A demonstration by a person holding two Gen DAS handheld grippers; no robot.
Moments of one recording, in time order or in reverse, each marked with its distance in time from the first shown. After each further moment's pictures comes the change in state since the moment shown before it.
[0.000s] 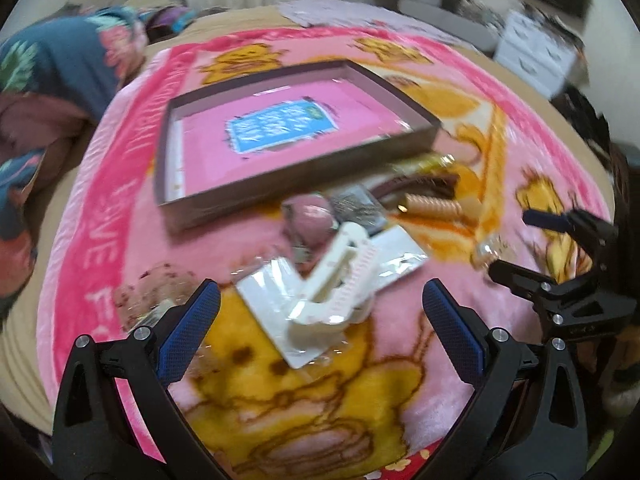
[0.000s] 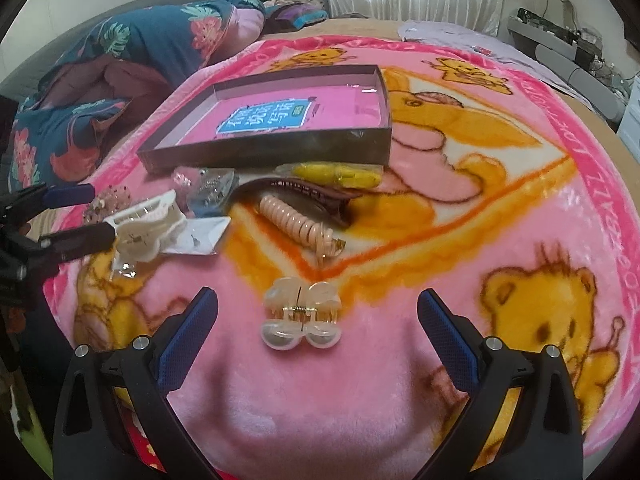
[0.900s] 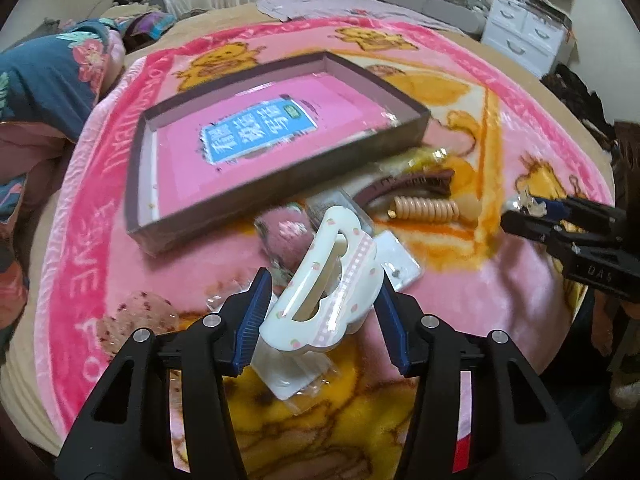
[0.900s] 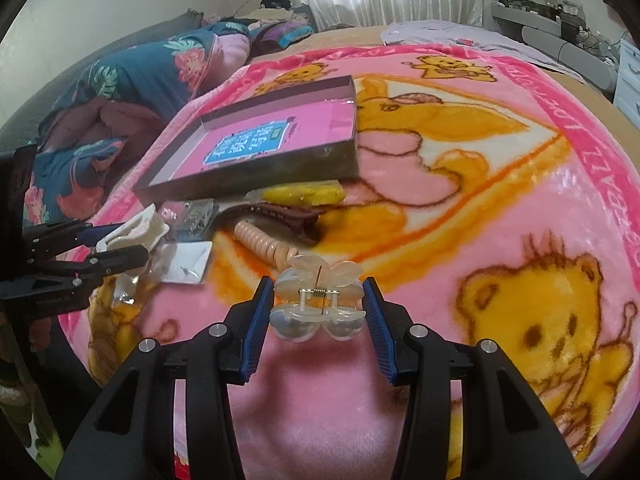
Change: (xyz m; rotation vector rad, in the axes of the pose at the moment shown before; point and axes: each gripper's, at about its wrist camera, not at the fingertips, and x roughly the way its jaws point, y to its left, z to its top) left arm 0.017 -0.007 0.018 0.044 0.017 -0.006; right arm -0.013 -0.039 0.005 0.113 -0.074 0.062
